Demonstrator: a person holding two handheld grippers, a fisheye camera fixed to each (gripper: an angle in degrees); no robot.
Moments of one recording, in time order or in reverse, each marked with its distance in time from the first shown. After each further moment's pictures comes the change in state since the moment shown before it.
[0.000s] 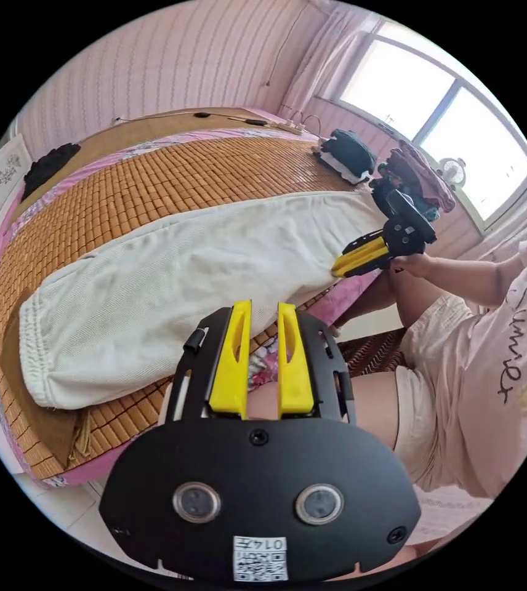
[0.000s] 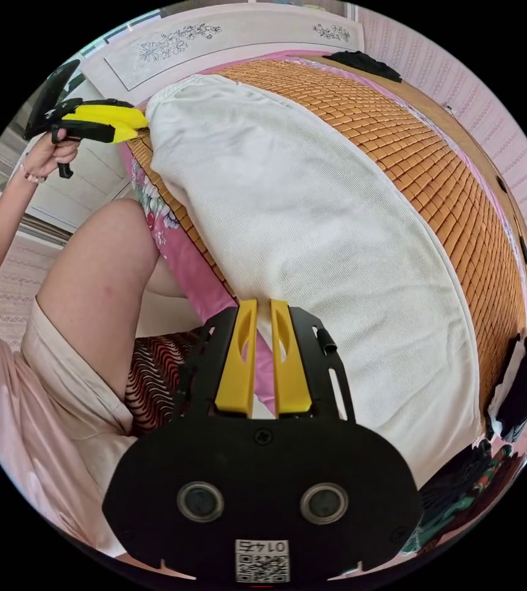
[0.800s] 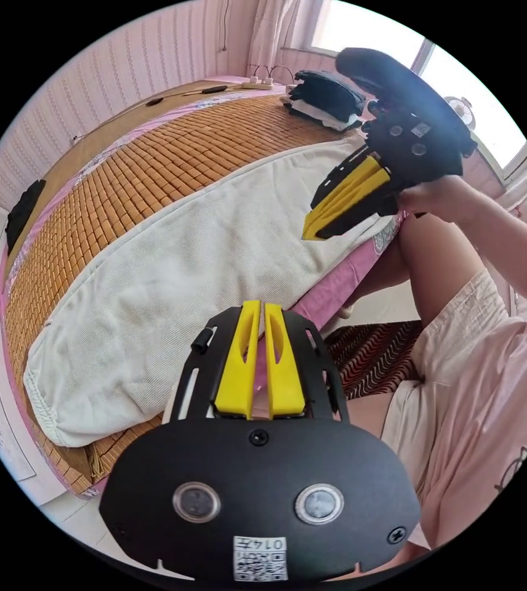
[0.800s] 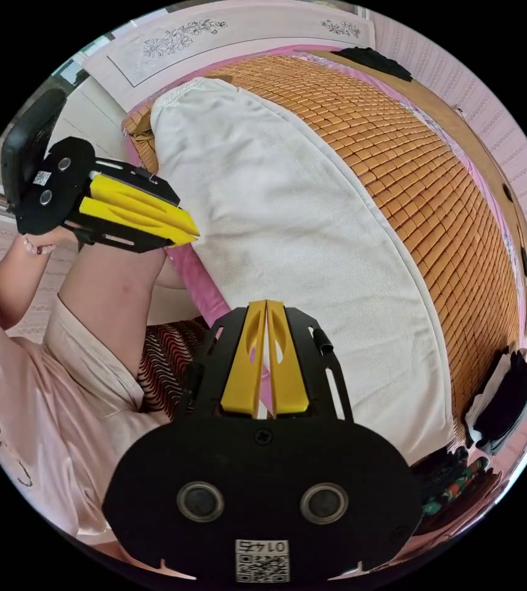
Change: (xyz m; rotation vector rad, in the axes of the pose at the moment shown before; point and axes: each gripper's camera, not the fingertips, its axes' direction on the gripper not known) left arm 0.097 -0.021 0.111 -0.135 -0.153 0.125; right arm 0.005 -0.109 -0.027 -0.074 -0.013 -0.043
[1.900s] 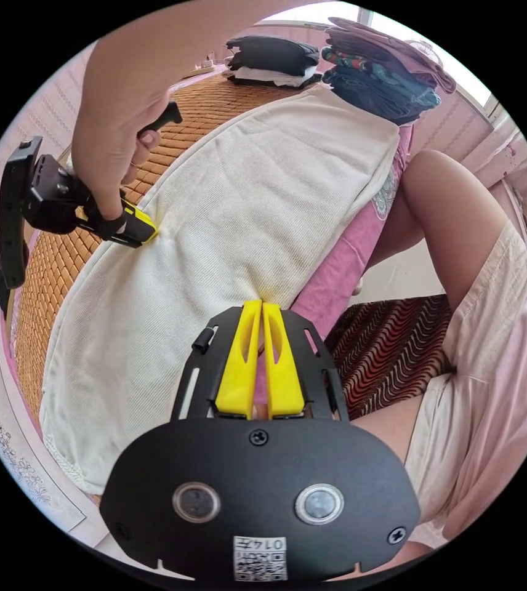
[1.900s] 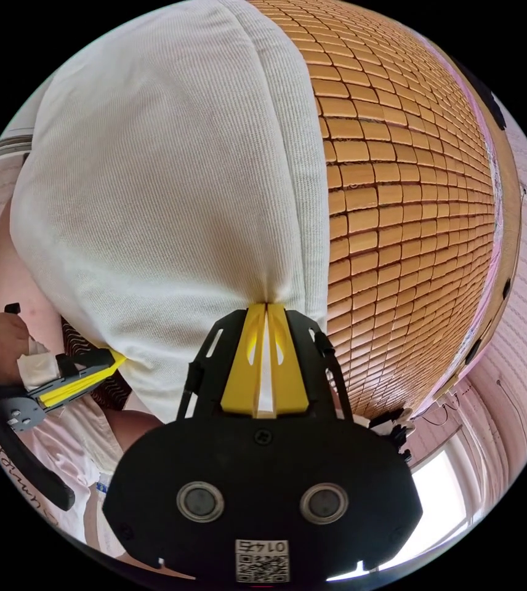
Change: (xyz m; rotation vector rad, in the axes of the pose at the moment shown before) left arm 0.032 0.004 0.146 -0.133 -0.063 0.202; right arm 0.014 -0.266 0.089 -0.479 0.263 -0.280
